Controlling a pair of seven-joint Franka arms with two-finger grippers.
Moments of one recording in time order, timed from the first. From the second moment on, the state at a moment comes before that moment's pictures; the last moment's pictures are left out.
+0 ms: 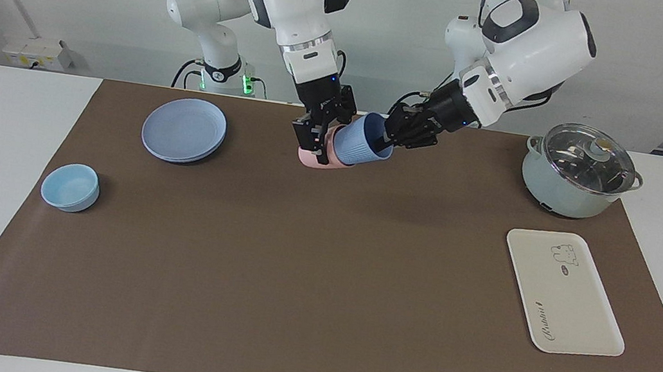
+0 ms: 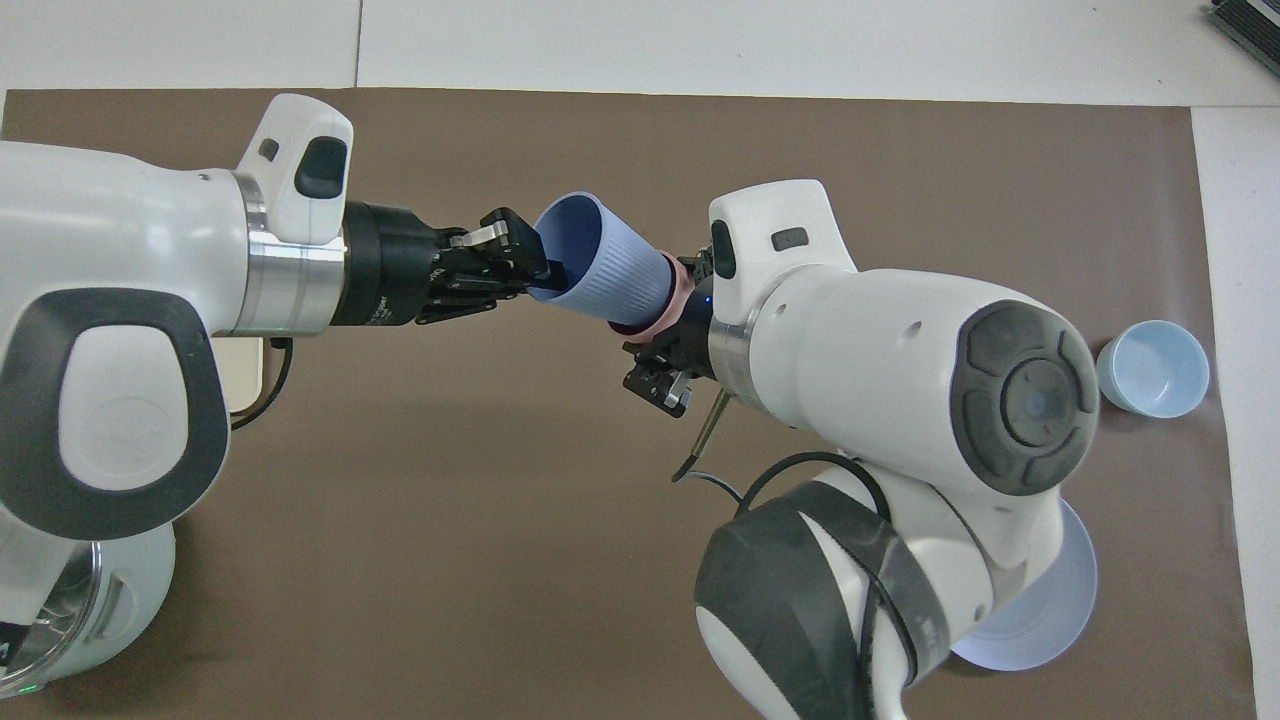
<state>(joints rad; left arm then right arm) -0.31 0.01 -0.03 -1.68 -0.73 2.05 -0.34 0.58 0.06 -0.04 -1.76 0.18 2.28 -0.57</state>
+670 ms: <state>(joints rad) -0.01 0.02 -0.02 -1.64 -0.22 1.92 -0.16 0.41 0.08 -0.05 -1.78 0.26 2.43 -0.59</state>
